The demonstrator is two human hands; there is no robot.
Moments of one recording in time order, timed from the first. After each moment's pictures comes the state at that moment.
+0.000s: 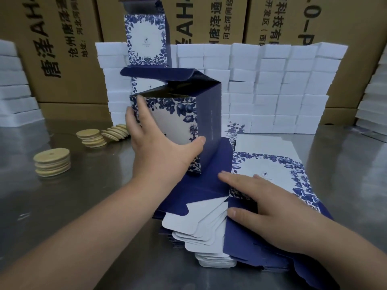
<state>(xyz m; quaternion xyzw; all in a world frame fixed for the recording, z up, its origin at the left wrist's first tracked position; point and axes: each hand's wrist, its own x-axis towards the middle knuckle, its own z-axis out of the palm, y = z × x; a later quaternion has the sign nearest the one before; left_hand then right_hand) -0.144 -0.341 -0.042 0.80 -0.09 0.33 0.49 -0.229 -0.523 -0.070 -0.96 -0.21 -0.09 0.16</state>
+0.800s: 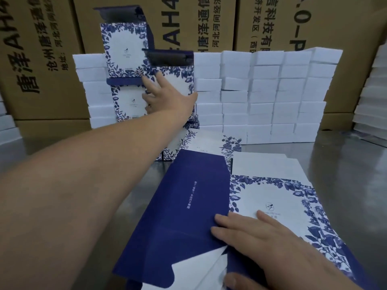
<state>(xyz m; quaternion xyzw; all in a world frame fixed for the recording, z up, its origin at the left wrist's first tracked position) 0.063 -0.419 0.039 0.86 0.03 0.34 0.38 -0.219 -0.507 -0.072 -0.97 -0.16 -0.17 0.06</state>
